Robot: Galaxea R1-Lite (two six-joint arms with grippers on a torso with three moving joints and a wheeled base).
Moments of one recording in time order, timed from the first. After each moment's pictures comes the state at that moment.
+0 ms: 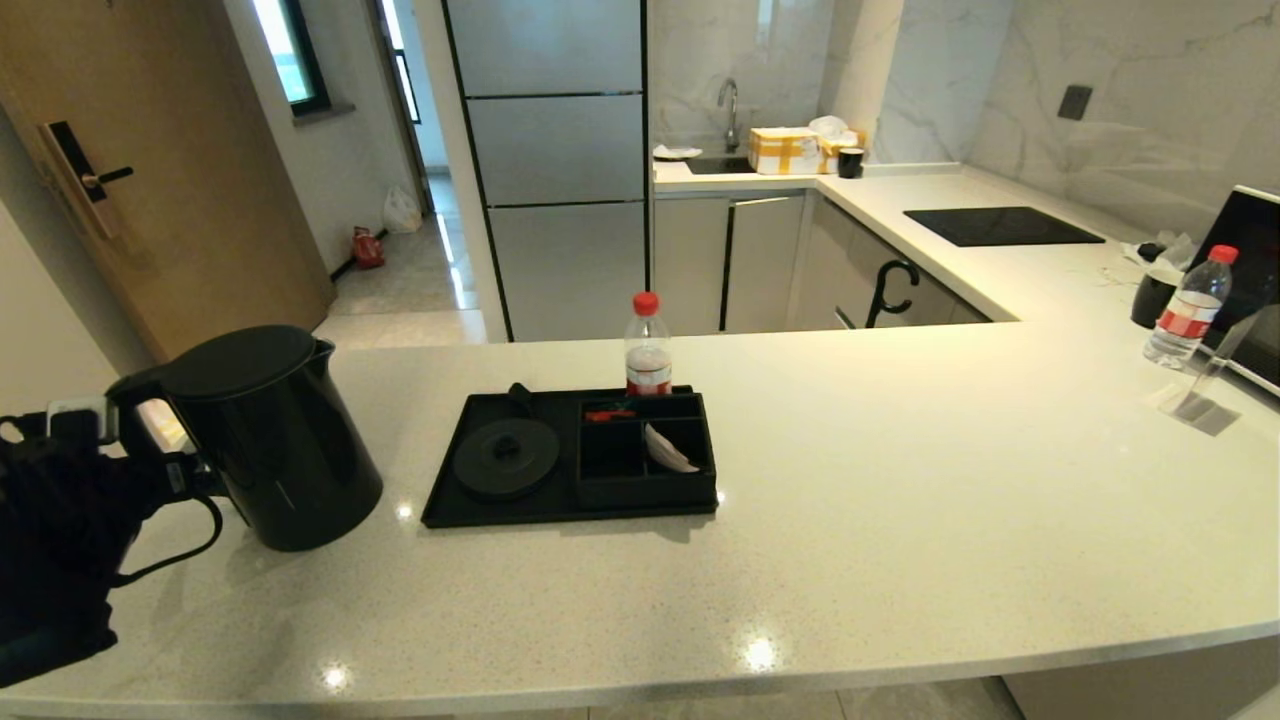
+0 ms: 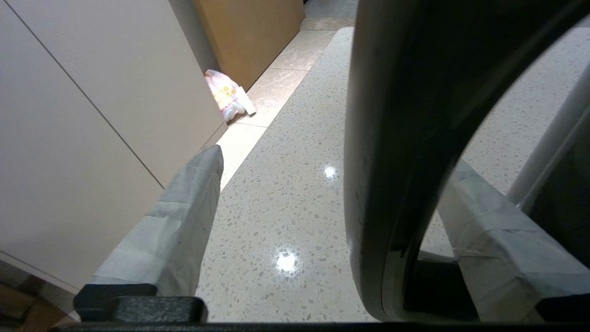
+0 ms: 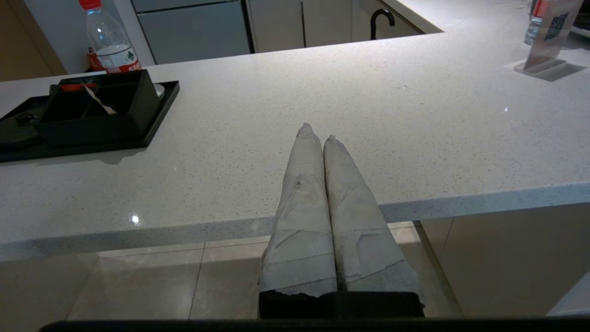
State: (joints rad) left arm 0.48 2.22 -0.67 -1.50 0.00 0.18; right arm 0.01 0.00 0.00 -0.08 -0.01 0.04
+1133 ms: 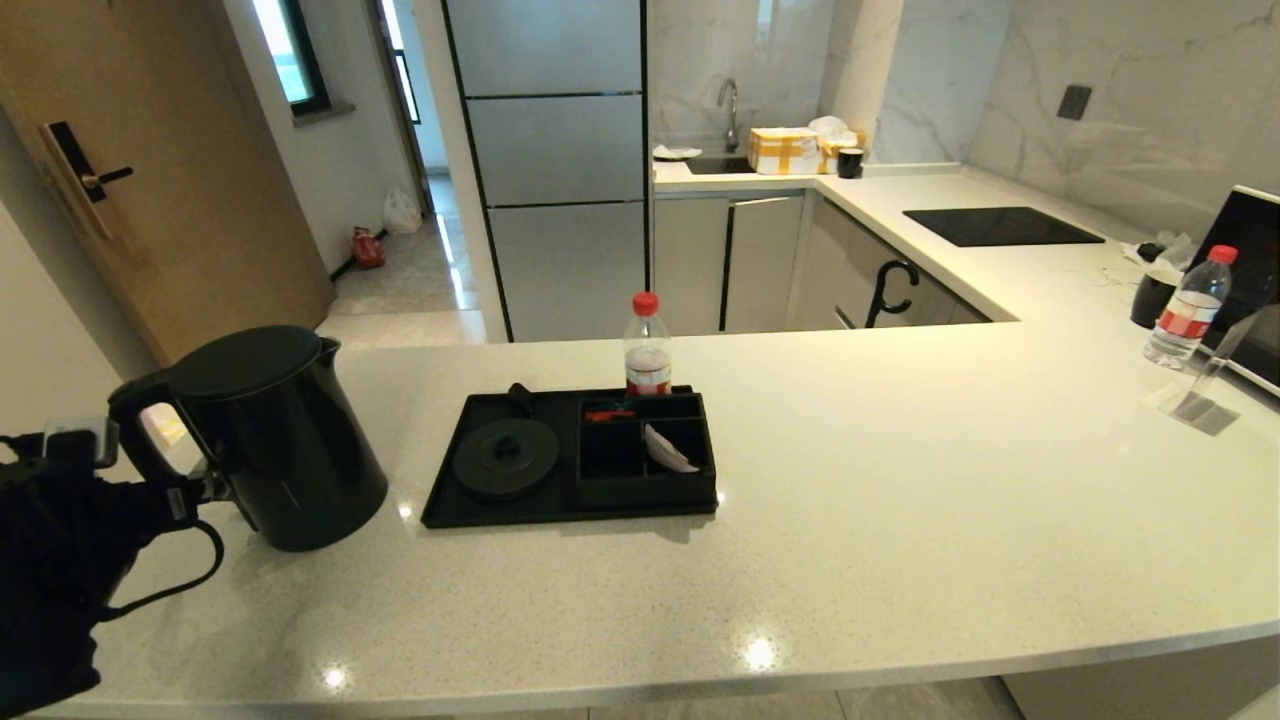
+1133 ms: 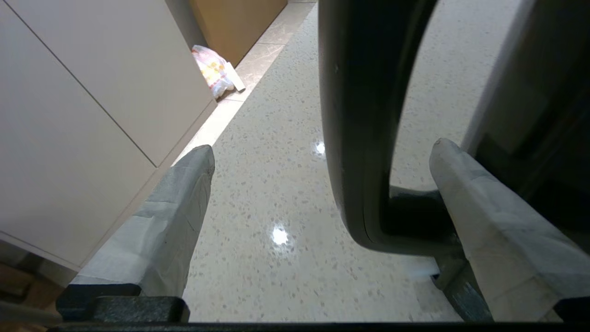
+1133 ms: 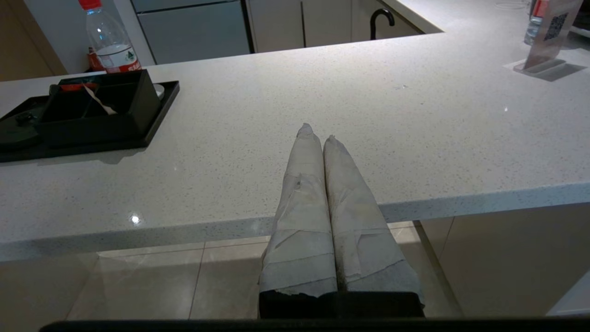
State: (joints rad) left arm 0.46 2.14 -0.49 -1.52 -0.01 0.18; right arm 0.01 0.00 0.00 -0.08 -0.01 0.04
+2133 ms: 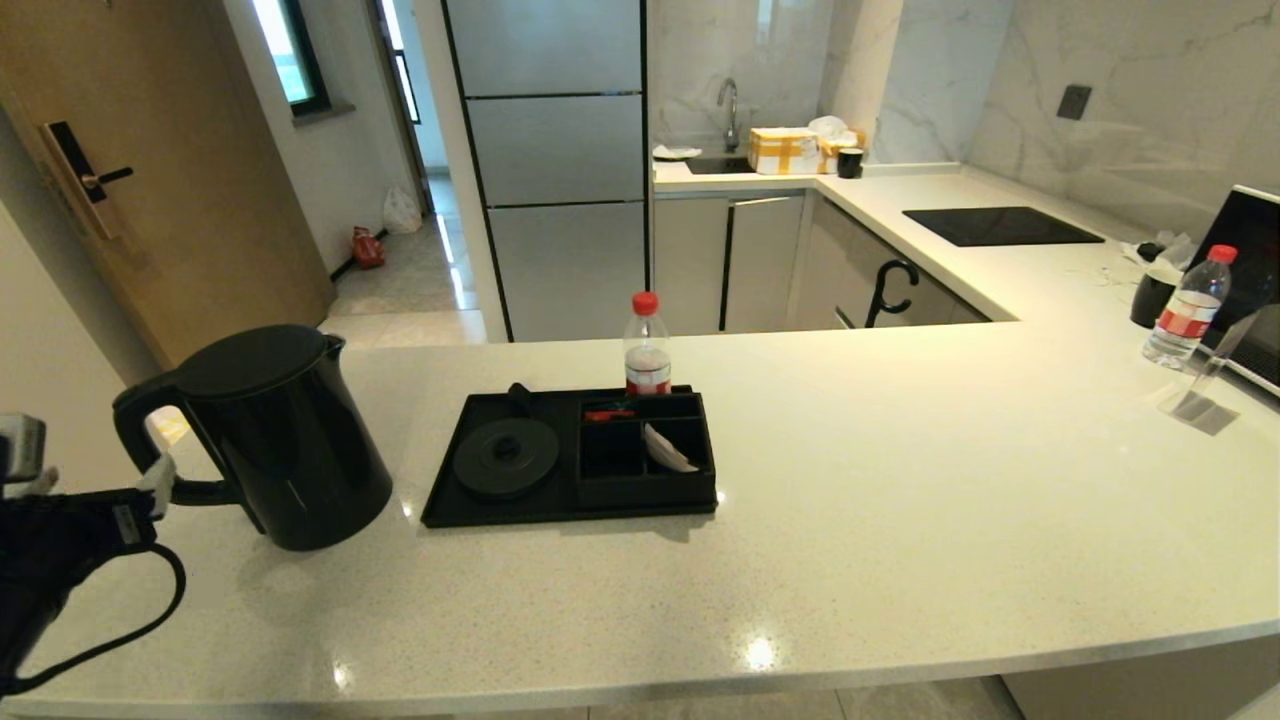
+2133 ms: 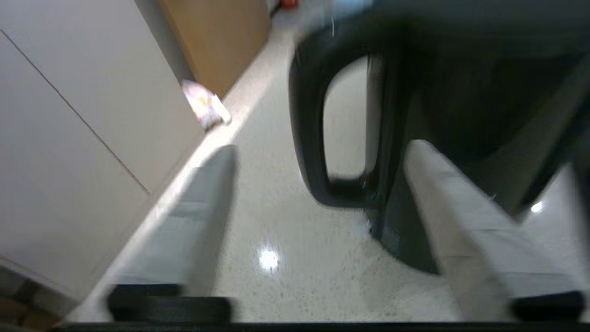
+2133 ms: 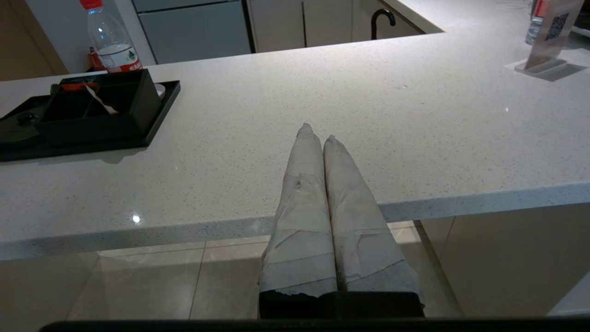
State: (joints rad) left arm 0.43 1.72 -0.19 -1.49 -0.04 0.17; right arm 0.01 0.00 0.00 -0.08 -0.01 0.04
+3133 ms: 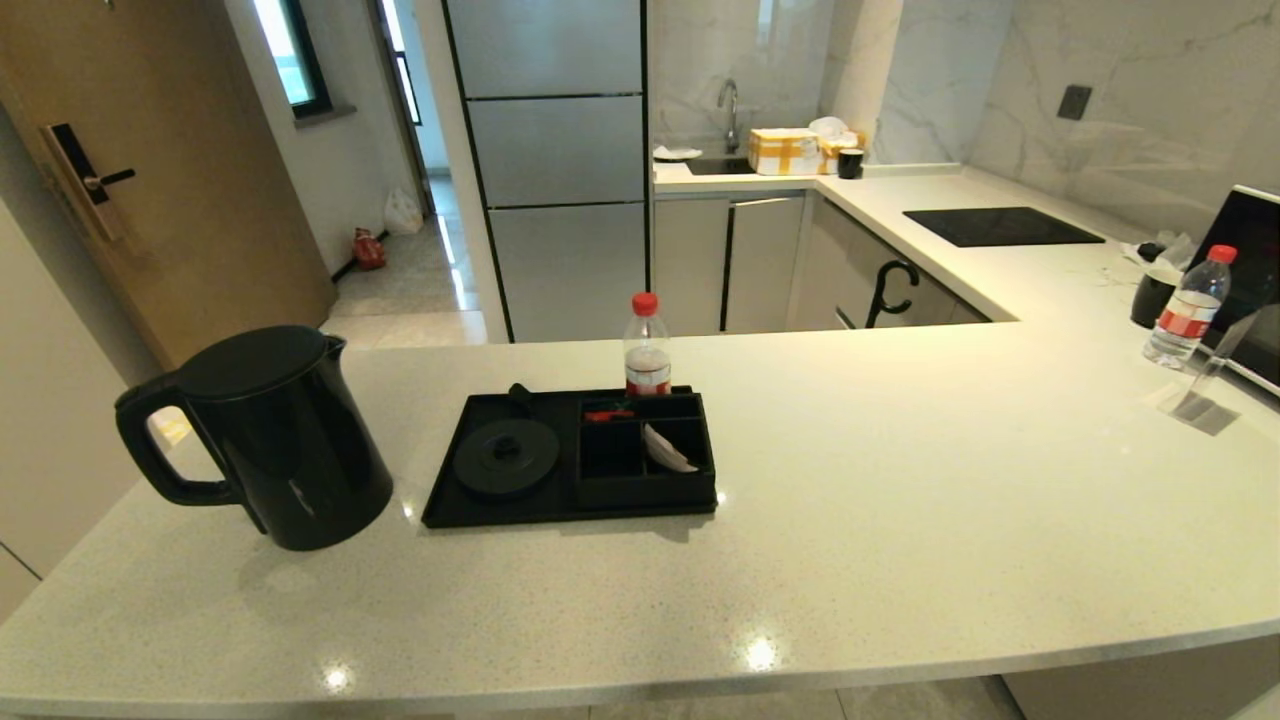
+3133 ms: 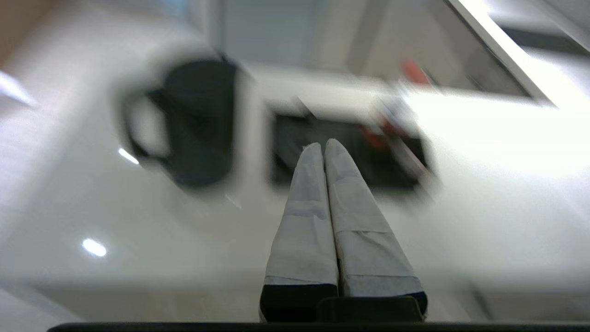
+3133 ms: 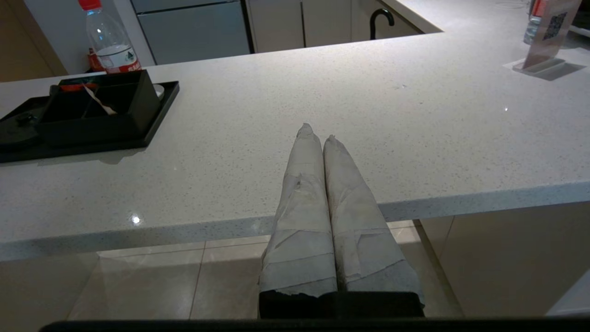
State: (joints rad) left arm 0.26 0.67 -1.20 0.69 -0.37 -0.16; right arm 0.01 0.00 0.00 -0.08 -0.01 0.04
